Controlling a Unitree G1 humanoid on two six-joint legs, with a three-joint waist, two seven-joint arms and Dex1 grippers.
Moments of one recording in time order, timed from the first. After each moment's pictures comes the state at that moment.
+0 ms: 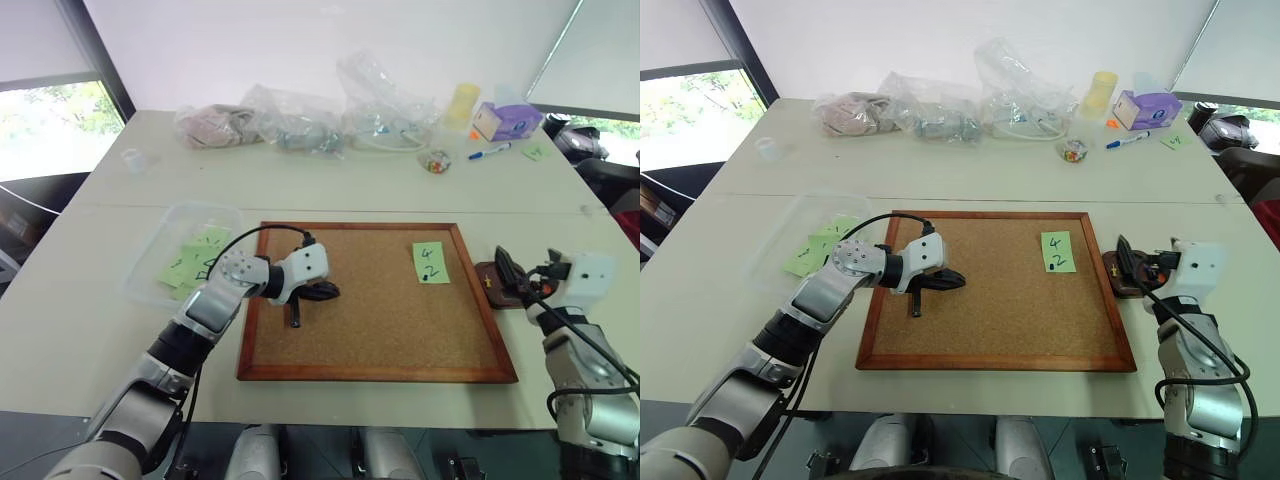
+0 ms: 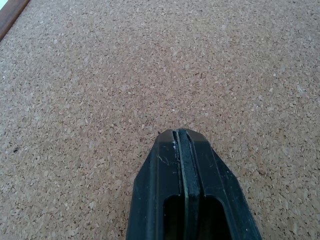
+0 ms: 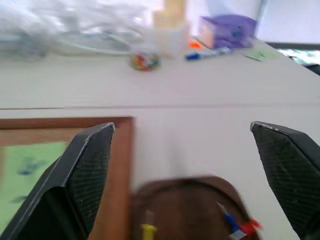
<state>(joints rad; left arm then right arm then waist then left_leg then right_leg) -0.59 0.41 -0.42 0.11 -0.02 0.36 -1.06 0.03 -0.38 -0.33 -0.28 0.36 0.29 0.29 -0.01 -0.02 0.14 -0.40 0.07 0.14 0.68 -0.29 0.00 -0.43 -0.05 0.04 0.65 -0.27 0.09</state>
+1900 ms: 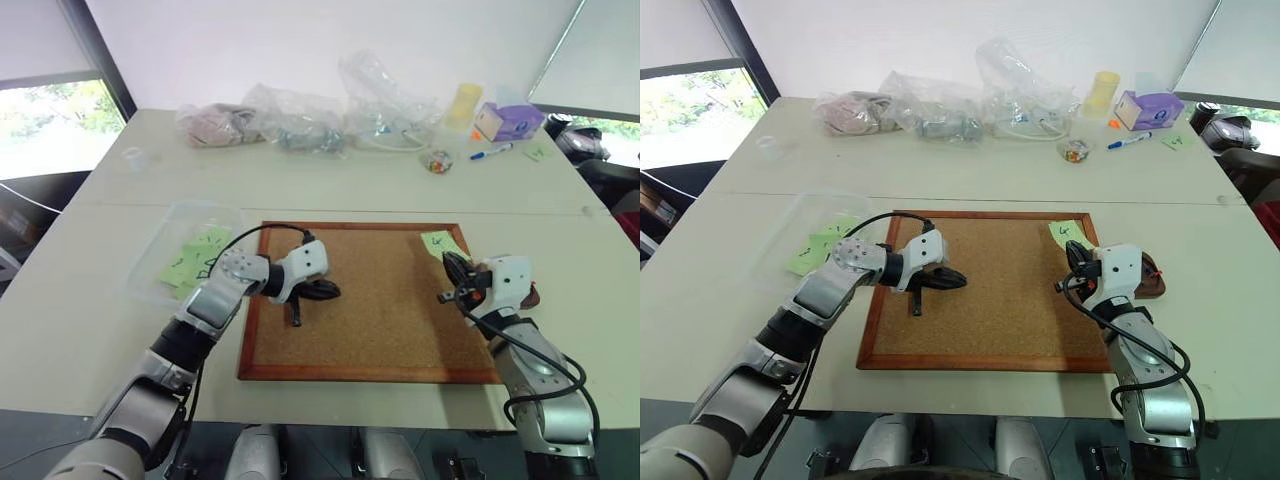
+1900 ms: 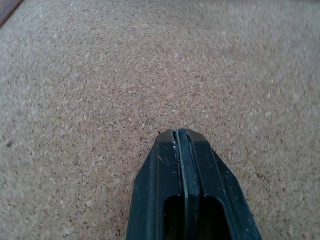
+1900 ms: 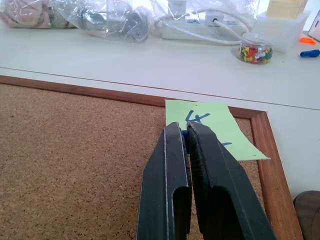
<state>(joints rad) -0.61 0.38 -0.37 0.16 -0.07 0.41 -1.09 0.05 -0.32 -0.18 -0.33 0.28 0.26 0.29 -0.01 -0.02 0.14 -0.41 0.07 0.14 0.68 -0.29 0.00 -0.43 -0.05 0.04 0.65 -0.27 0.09</state>
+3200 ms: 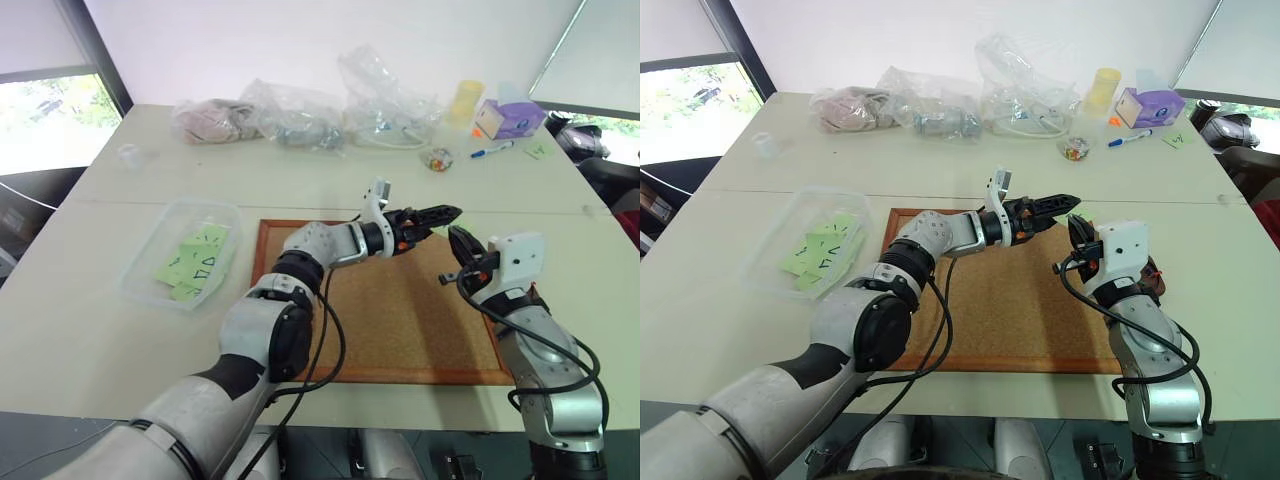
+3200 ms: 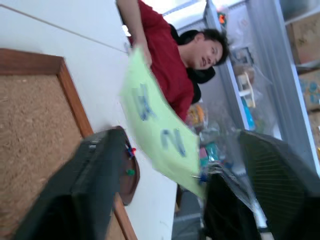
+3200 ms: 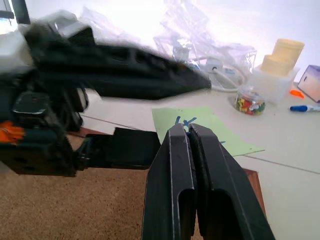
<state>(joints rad) -1.24 -0.24 0.38 1.18 -0.56 0.70 -0.59 -0.01 -0.35 -0.18 -0.47 0.26 0.32 0.24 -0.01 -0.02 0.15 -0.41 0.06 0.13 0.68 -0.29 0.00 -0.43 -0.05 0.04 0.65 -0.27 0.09</state>
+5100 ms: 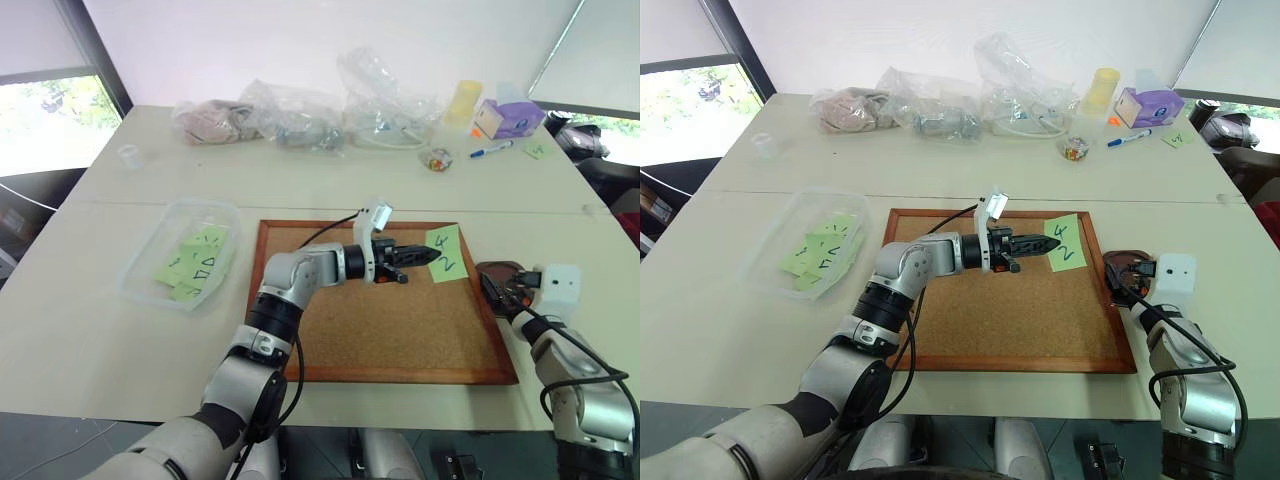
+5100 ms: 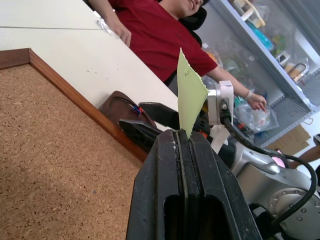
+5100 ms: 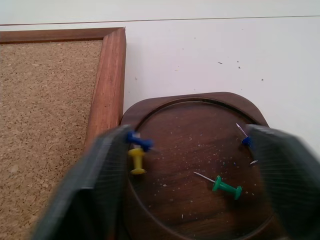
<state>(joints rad) -0.83 -0.17 -0.07 0.47 -0.47 0.80 -0.80 0.01 -0.39 -0.40 -0.19 0.32 0.49 0.19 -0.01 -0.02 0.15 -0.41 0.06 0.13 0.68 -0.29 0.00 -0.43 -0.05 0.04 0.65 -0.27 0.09</state>
